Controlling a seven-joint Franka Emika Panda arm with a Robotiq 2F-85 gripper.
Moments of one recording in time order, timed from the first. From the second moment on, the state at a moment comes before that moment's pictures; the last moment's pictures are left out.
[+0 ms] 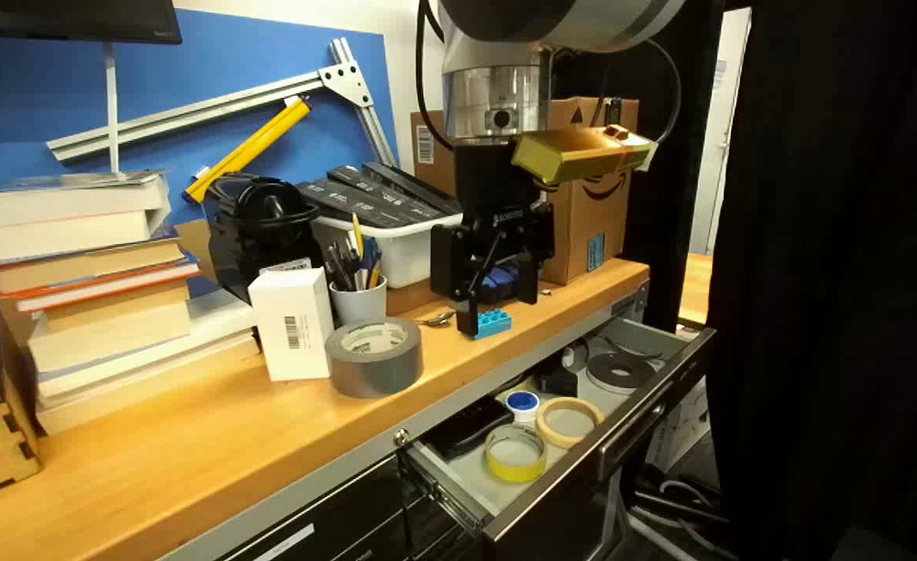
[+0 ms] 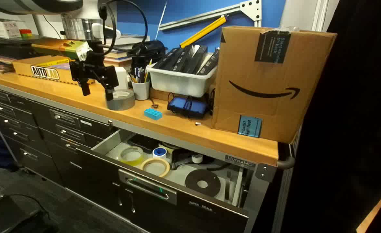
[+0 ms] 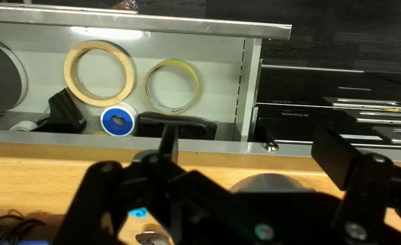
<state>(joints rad) 0.10 -0.25 0.14 -2.32 0.01 2.07 0.02</state>
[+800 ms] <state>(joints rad) 0.04 -0.10 0.07 -2.23 0.00 2.27 0.03</state>
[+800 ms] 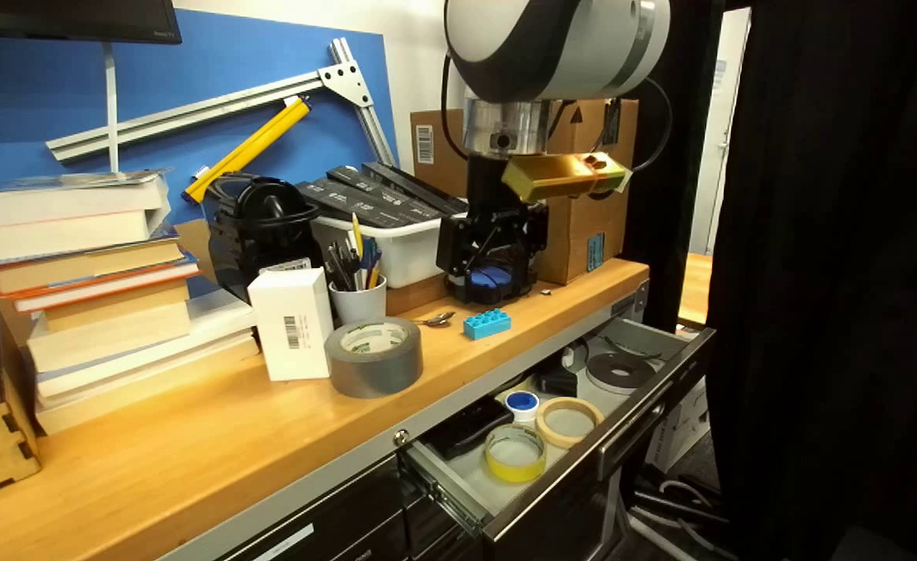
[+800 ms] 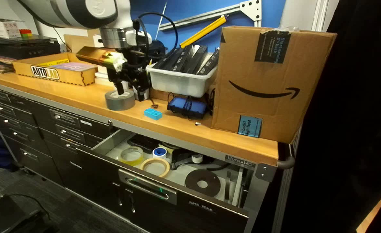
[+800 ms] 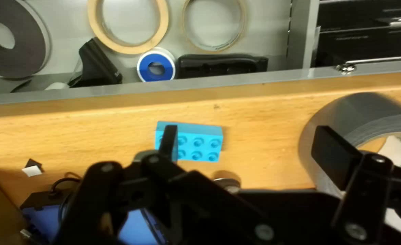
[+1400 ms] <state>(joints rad) 0.02 0.17 0.03 -2.06 -0.02 2.28 0.05</state>
